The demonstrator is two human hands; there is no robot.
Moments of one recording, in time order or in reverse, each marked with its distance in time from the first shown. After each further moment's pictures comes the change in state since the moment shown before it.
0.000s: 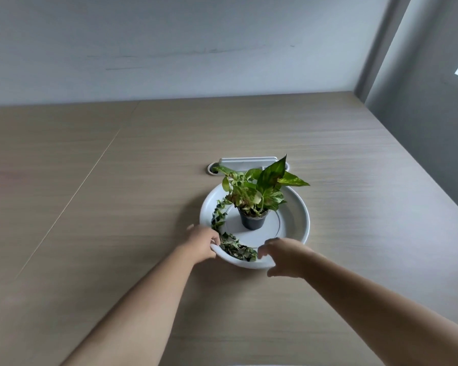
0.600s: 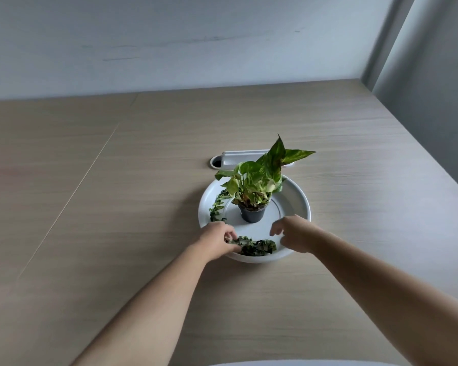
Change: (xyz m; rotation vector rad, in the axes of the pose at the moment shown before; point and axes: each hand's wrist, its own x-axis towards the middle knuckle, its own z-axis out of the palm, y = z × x) left_hand 0.005 0.015 0.003 -0.303 -0.027 0.032; right_hand 0.021 0.024 -0.022 0.199 0.069 0.172
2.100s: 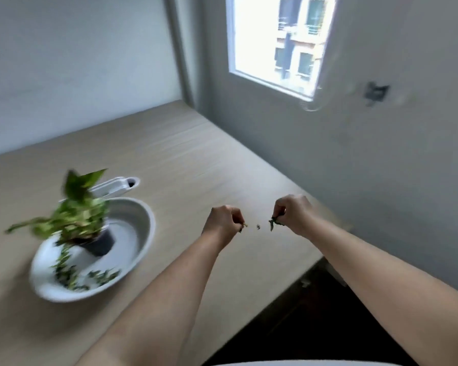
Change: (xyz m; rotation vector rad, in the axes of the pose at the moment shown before) left_hand -0.045 0.310 0.136 -0.106 -0.055 0.517; right_hand -0.287 0.189 0.023 0.507 0.670 0.634
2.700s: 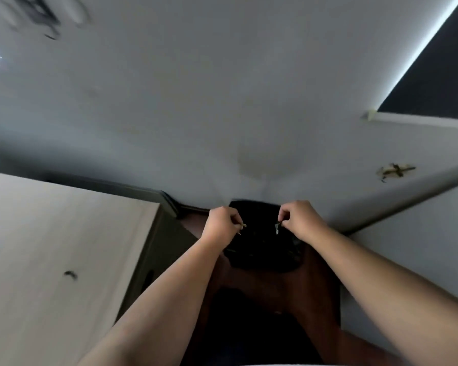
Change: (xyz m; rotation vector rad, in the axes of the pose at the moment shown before) left_hand 0.016 0.219 0.394 0.209 -0.658 0.299; right_hand -0.173 0.413 -0.070 0.142 0.118 0.776
